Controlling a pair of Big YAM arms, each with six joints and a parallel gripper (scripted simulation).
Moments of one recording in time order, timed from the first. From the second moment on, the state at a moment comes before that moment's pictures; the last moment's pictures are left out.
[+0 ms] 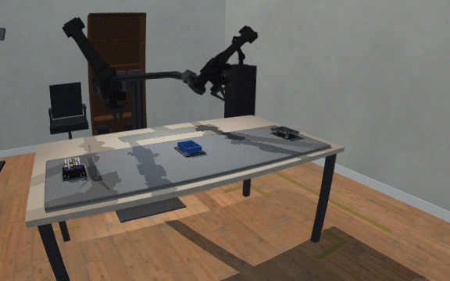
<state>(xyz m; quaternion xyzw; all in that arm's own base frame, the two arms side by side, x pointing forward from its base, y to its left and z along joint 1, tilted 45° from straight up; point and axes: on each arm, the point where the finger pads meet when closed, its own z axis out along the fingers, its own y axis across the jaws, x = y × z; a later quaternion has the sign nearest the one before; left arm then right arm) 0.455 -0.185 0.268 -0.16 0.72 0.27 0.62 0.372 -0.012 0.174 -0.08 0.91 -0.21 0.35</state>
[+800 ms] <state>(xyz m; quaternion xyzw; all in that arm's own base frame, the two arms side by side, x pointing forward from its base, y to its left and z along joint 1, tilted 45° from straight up) 0.455 -0.185 0.268 -0.16 0.72 0.27 0.62 0.312 -0.048 0.189 0.00 0.92 -0.22 0.32</state>
